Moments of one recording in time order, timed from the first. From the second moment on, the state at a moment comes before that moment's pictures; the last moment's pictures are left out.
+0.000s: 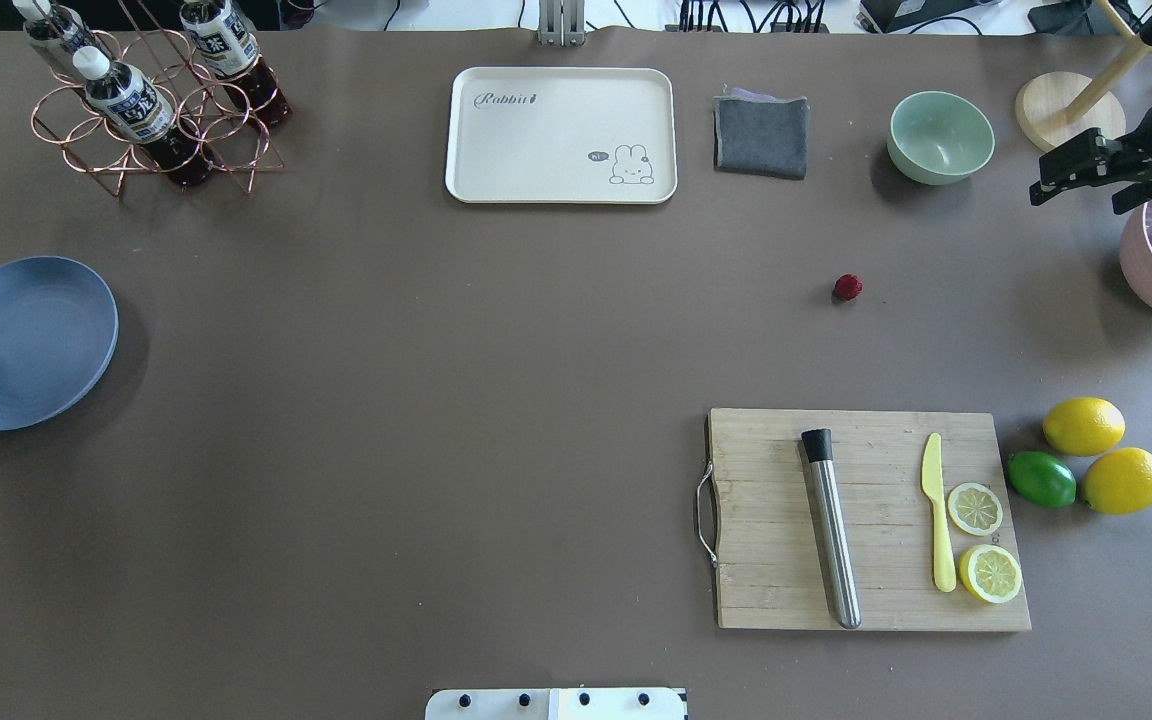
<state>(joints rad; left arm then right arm) -1.19 -1.59 -1.16 -2.63 -2.34 -0.54 1.21 -1.38 1.75 -1.39 2.28 0.68</state>
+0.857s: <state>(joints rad) -1.26 -1.62 -1.21 -2.49 -2.57 -0.56 1.21 -1.38 1.76 -1.38 2.28 0.68</state>
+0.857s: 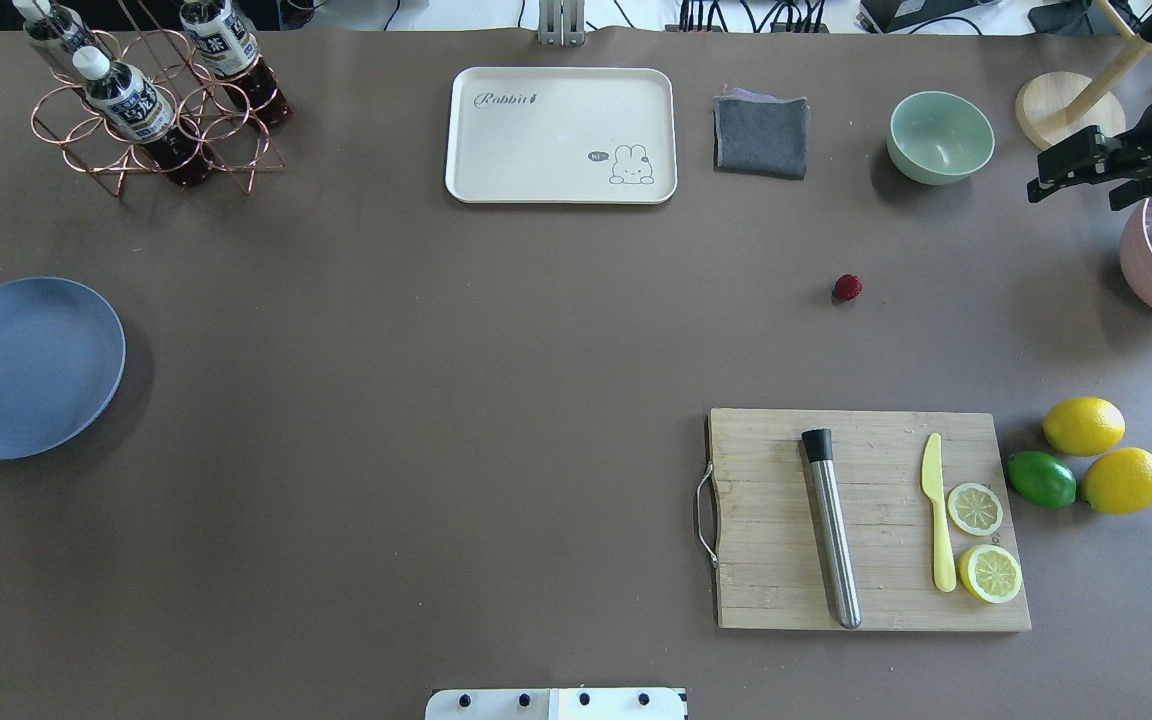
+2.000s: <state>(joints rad) -1.08 -1.79 -1.60 -2.31 -2.55 -1.14 1.17 -1.36 1.75 -1.38 2.22 0.70</state>
